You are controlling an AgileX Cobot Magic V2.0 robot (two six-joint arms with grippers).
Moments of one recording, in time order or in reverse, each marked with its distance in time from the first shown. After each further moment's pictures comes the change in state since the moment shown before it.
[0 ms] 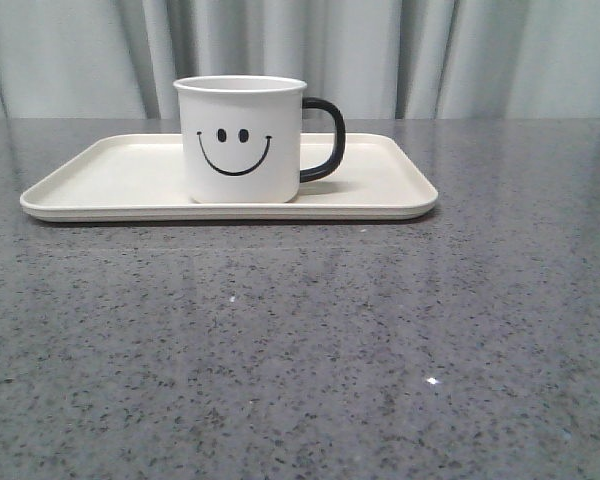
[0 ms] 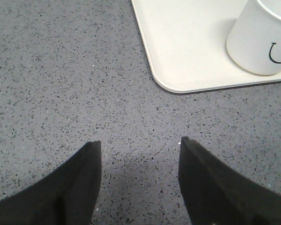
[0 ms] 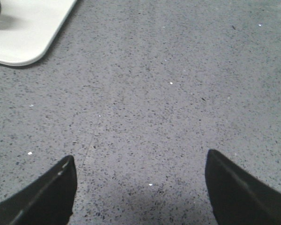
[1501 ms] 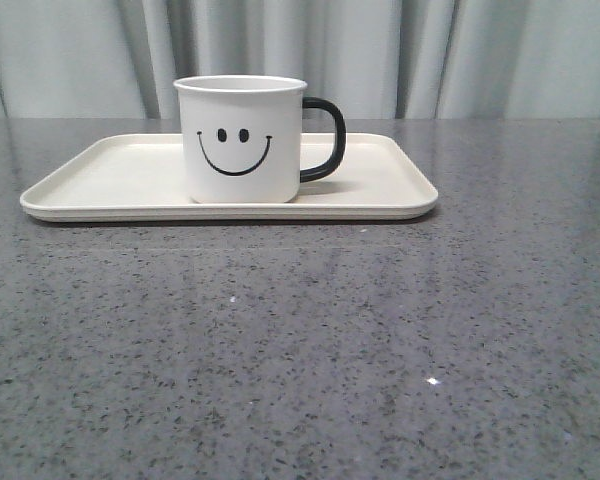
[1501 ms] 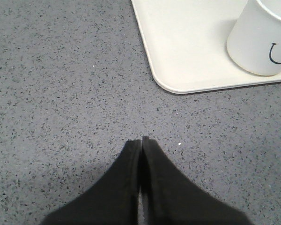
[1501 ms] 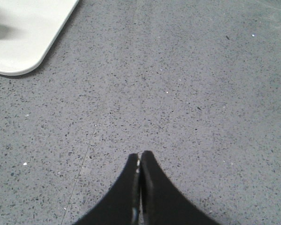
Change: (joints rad) left arm 0.000 0.000 0.000 0.000 0.000 0.000; right arm 0.000 0.000 0.009 -0.014 -0.042 0.010
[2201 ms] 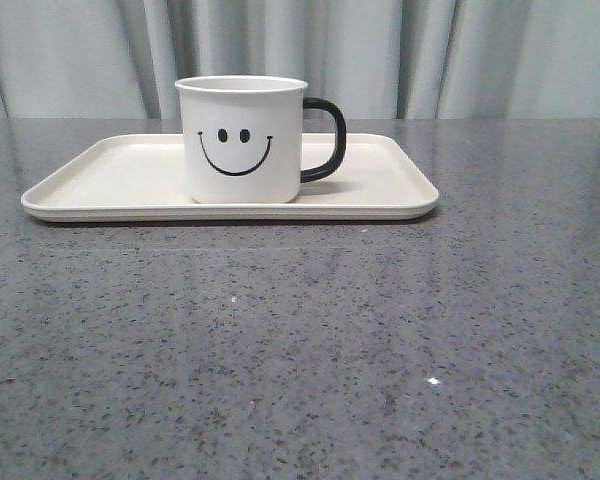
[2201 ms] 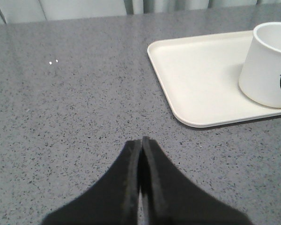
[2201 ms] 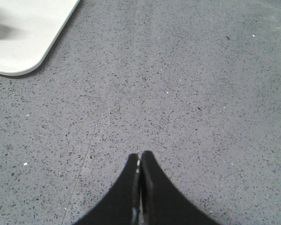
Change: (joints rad) left arm 0.000 -0.273 0.236 0.118 -0.272 0.000; right arm 0.000 0.000 0.000 0.000 -0.001 0.000
